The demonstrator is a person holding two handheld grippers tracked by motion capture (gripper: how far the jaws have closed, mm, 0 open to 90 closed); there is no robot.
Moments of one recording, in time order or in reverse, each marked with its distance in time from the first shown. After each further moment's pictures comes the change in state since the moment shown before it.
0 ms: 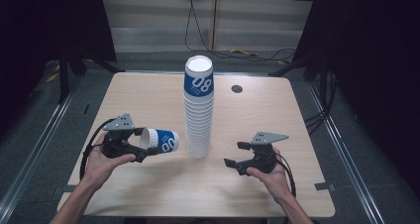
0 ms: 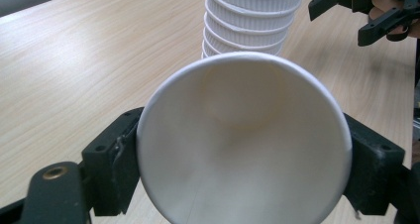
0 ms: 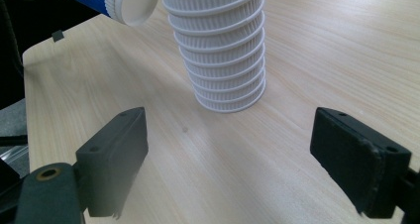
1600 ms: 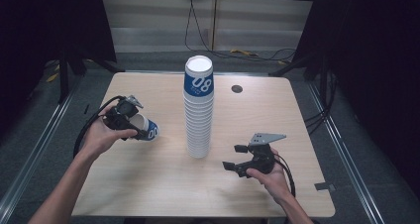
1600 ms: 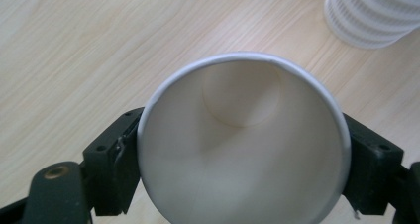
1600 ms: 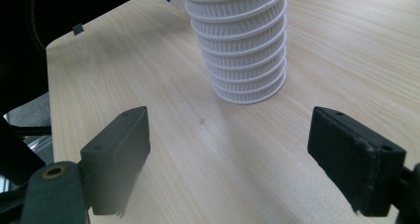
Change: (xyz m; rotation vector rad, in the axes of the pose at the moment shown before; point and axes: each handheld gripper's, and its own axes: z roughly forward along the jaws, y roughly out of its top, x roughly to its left) left arm 0.057 0.037 0.026 0.514 0.233 0.013; right arm -0.001 -0.003 0.004 0.032 0.070 0.020
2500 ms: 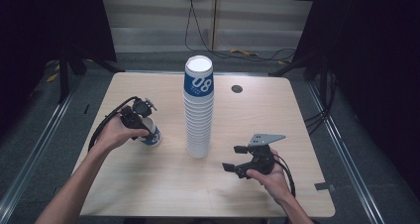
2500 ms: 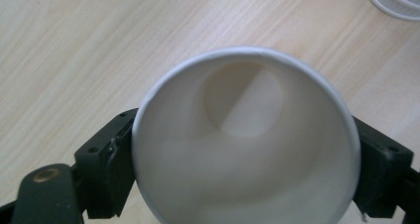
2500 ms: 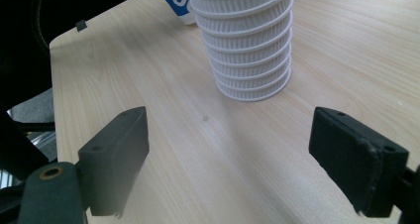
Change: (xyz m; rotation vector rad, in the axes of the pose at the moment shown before) left arm -0.005 0.025 0.035 0.141 0.018 0.016; right arm 0.002 -0.001 0.001 0.011 0.012 -0.008
